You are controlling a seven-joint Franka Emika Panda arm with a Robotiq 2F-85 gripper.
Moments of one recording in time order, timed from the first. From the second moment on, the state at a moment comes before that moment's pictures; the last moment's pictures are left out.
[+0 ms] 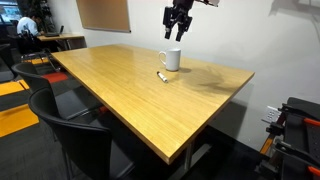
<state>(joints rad) -0.15 0.23 0.06 -2.01 0.30 2.37 -0.19</state>
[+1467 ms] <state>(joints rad) -0.08 0.19 -0.04 -2.01 -0.01 2.47 0.04</state>
